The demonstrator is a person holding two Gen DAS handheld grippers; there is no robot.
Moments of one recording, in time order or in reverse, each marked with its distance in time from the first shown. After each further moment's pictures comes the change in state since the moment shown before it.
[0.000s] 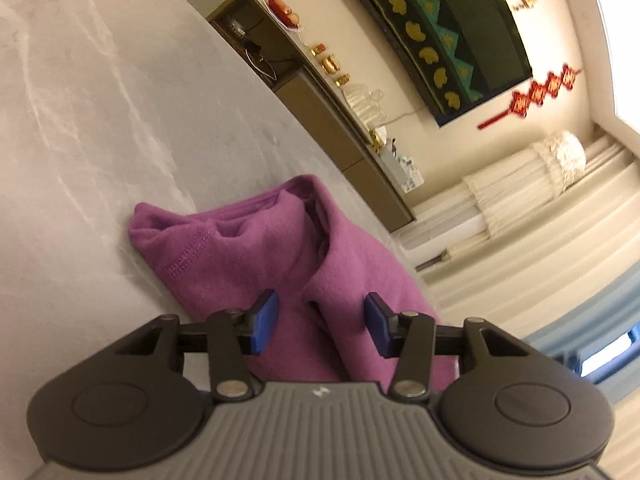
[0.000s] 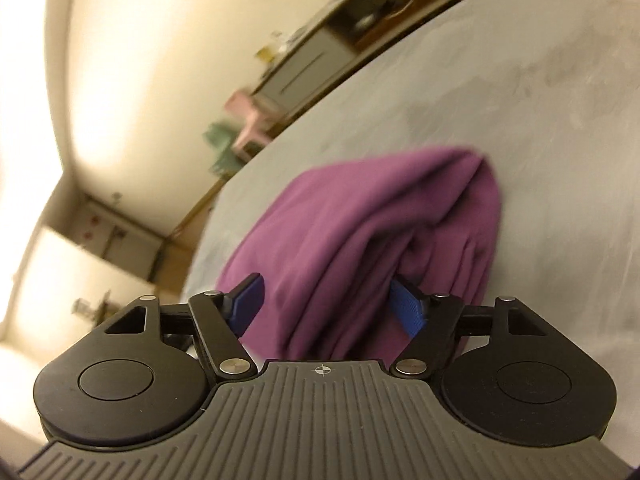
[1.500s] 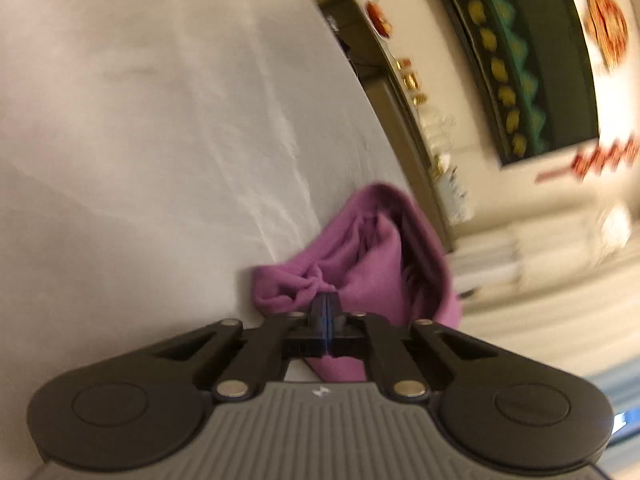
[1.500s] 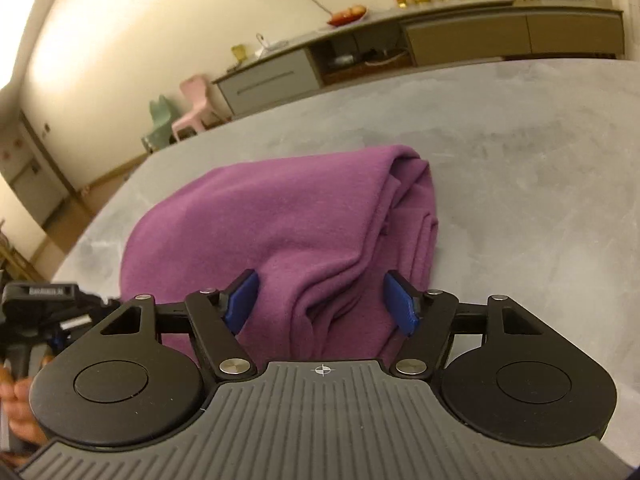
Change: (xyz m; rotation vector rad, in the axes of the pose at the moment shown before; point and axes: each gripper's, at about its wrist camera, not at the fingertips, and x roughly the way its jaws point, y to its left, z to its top) left arm -0.026 0.046 0.006 -0.333 -0.010 0.070; right arm -0.019 0.037 -0.042 -0.349 -0.079 -0.297
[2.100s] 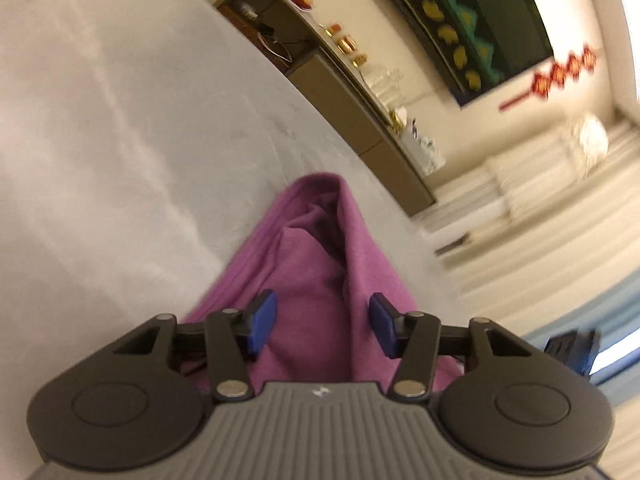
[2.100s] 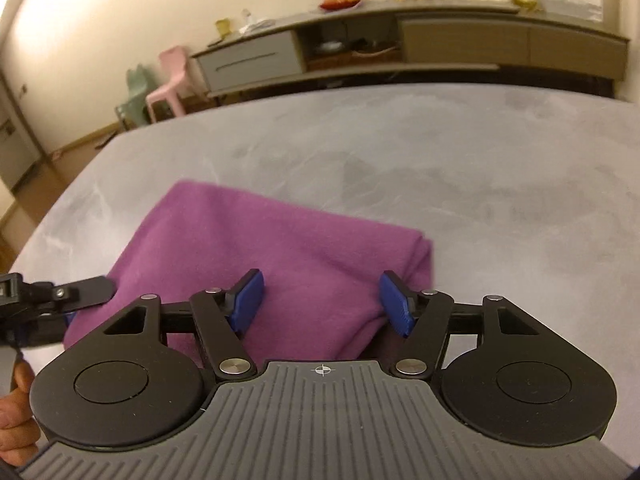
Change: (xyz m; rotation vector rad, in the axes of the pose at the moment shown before) left arm 0.049 -0.070 0.004 0.298 0.024 -0.014; right arm 0.017 0.003 0.057 -0.071 0.029 -0.122
